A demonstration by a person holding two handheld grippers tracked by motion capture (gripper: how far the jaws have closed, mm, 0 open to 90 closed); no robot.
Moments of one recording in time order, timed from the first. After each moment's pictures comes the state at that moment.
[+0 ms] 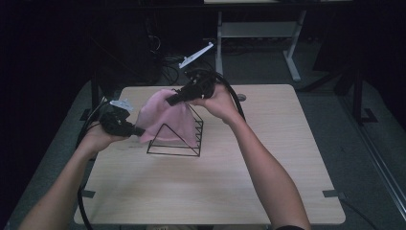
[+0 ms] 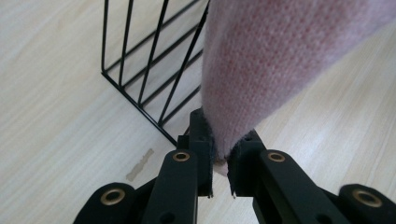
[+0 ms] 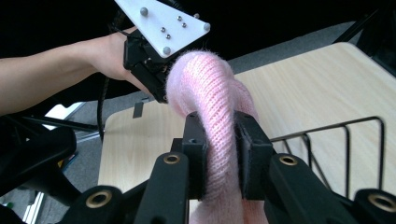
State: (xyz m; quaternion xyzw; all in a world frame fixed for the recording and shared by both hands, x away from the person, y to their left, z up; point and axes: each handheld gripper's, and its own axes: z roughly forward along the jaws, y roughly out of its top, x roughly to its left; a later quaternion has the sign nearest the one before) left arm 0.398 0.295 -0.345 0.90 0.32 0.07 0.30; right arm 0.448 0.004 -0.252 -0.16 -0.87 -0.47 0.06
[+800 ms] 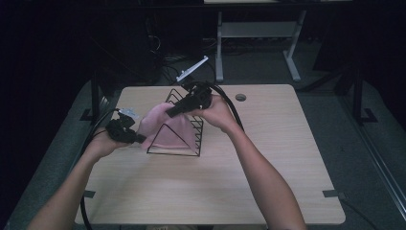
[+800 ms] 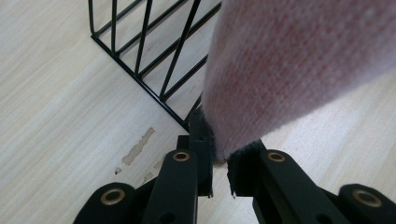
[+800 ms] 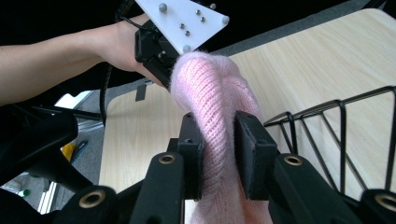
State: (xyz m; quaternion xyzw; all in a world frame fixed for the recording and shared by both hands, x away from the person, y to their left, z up) left arm 0.403 0.290 -0.378 0.91 0.32 0.07 0.25; right arm 0.446 0.012 -0.285 -0.16 -0.88 -0.44 0.08
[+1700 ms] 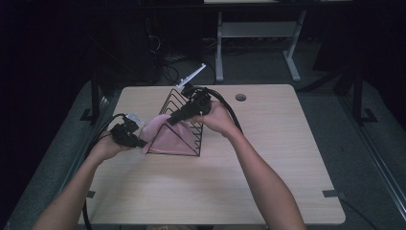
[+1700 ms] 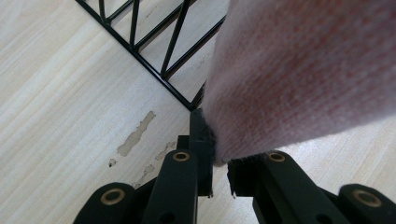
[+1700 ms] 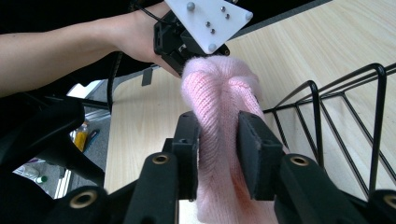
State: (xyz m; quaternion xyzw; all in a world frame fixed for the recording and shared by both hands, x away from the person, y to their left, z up) left arm 0.410 0.290 -0.404 0.92 0.32 0.06 0.21; right arm 0.444 0.015 -0.306 -0.16 -0.88 -0.42 0.11
